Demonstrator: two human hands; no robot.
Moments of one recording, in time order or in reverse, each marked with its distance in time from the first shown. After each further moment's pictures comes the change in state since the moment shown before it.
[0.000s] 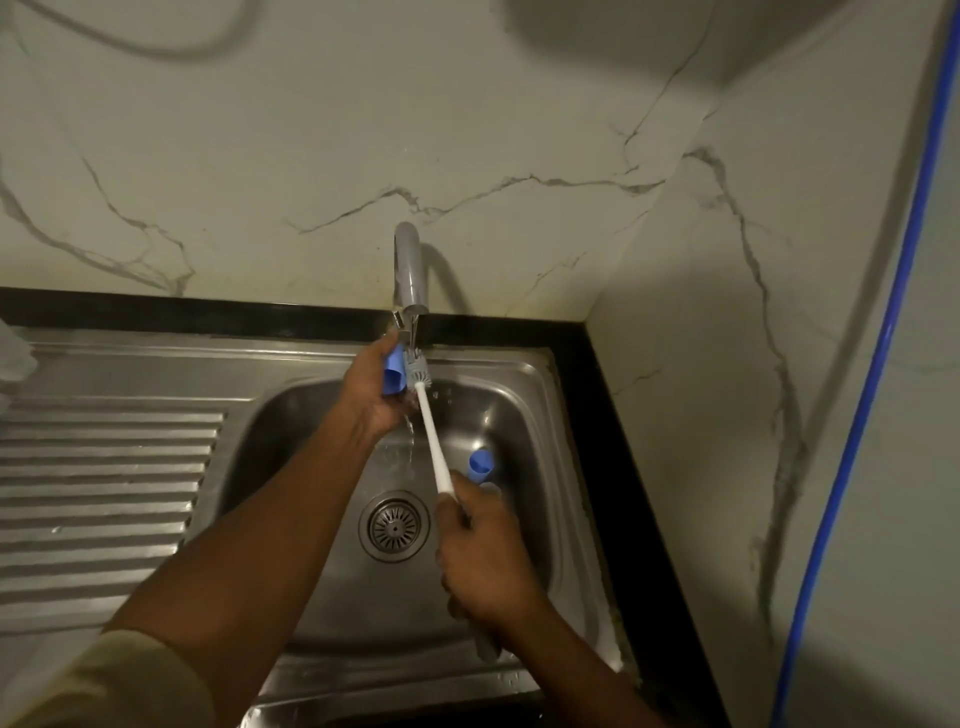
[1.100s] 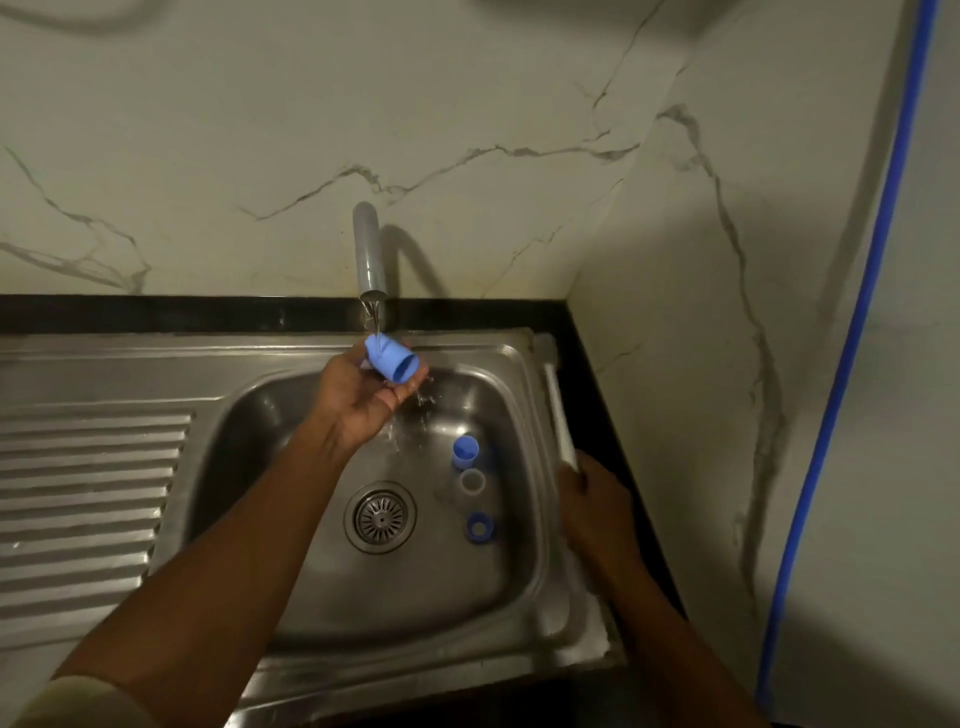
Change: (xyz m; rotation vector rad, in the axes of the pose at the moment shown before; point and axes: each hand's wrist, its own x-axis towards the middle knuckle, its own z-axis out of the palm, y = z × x) left_hand -0.002 -0.015 0.004 -0.284 -0.018 -0.164; right_hand 0.055 0.083 -0.112 -0.301 0.454 -0.006
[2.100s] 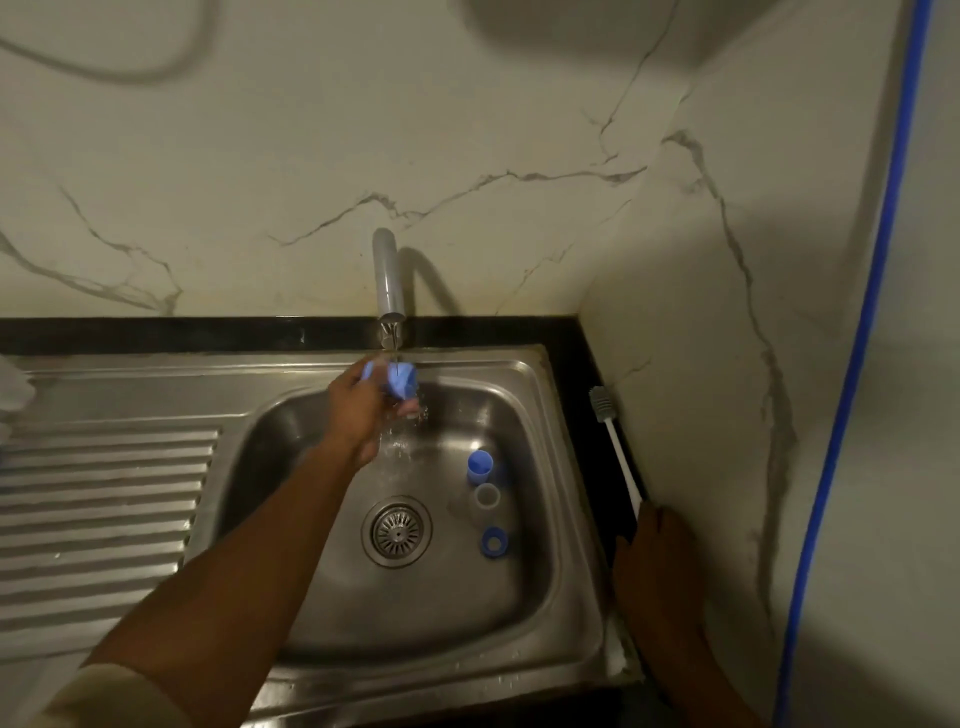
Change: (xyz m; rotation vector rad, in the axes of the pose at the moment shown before) left_hand -0.012 0.003 -0.009 0.555 0.073 0.415; right_hand -0.012 0.064 -0.014 -0.594 0.105 0.031
